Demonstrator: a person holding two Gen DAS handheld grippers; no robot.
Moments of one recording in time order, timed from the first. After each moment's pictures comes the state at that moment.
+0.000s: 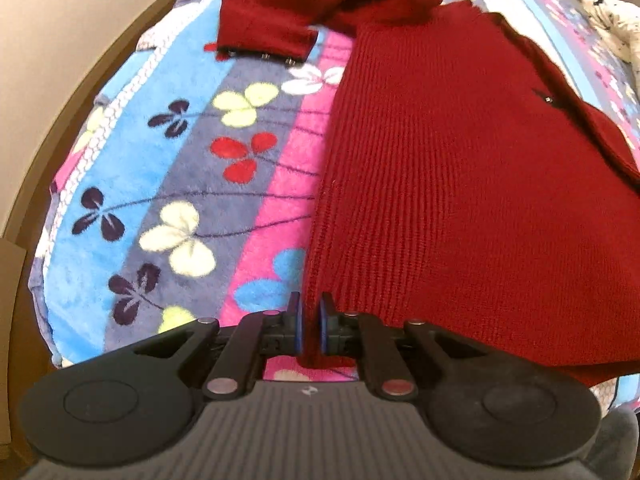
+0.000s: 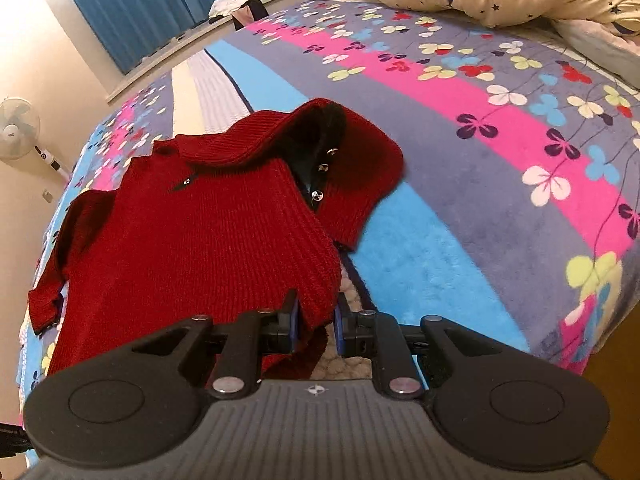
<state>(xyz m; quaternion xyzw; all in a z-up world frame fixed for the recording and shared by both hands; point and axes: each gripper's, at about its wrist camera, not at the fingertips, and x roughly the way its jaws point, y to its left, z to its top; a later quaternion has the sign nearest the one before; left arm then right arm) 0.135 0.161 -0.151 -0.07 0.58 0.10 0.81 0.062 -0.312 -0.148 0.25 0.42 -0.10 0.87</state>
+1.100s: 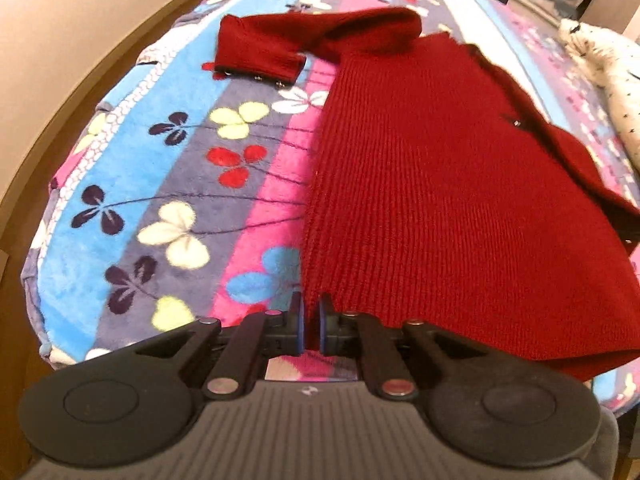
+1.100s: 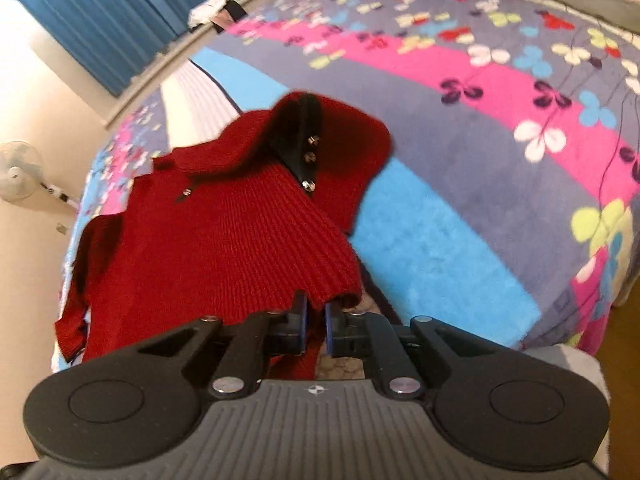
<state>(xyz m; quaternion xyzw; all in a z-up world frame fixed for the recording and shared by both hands) 0.100 0.167 -0.127 -0.10 0.54 0.08 0.83 0.047 -0.327 -0.151 0.33 0.42 -0.10 0.84</state>
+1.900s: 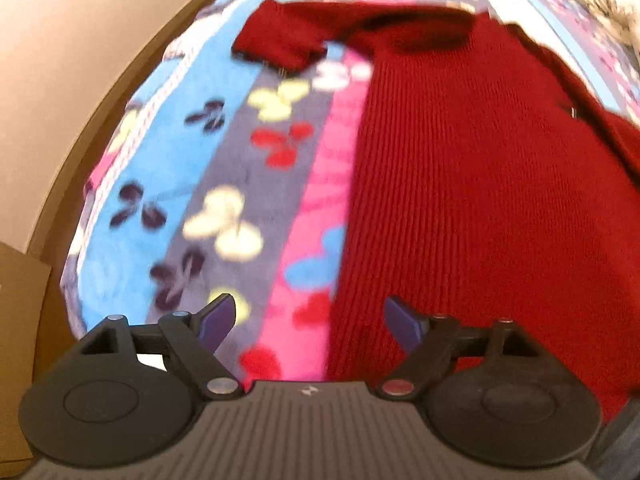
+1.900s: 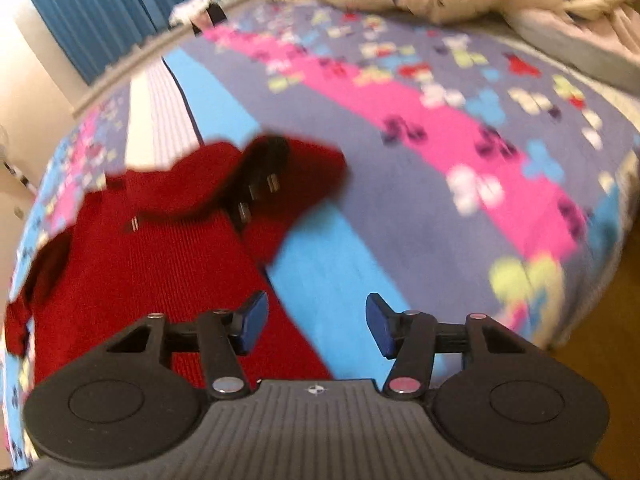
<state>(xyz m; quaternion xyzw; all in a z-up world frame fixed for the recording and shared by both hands) 0.108 0.174 -0.148 -0.04 0.56 0.12 0.82 0.053 -0.375 -0.150 0.25 0.42 -0.15 0.86</state>
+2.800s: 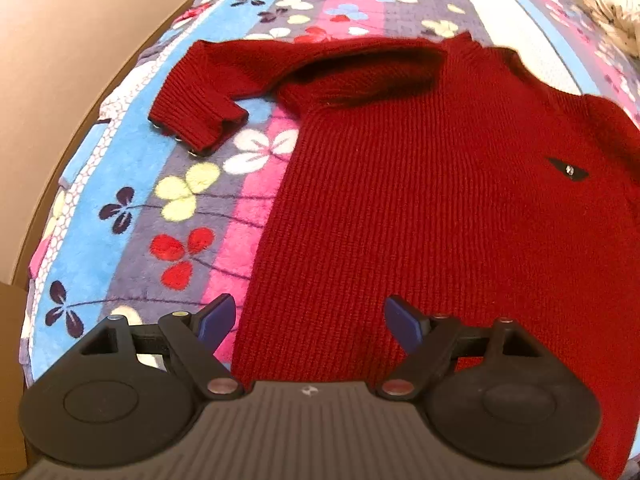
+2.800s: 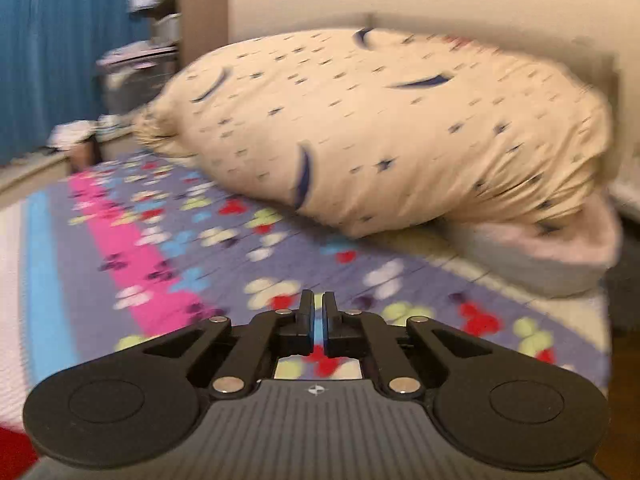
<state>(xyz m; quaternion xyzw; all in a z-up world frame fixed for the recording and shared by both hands) 0.232 0.114 -0.160 -0.02 0.57 0.12 0.82 0.290 -0.537 -0.127 0.14 0.27 -0.35 0.89</state>
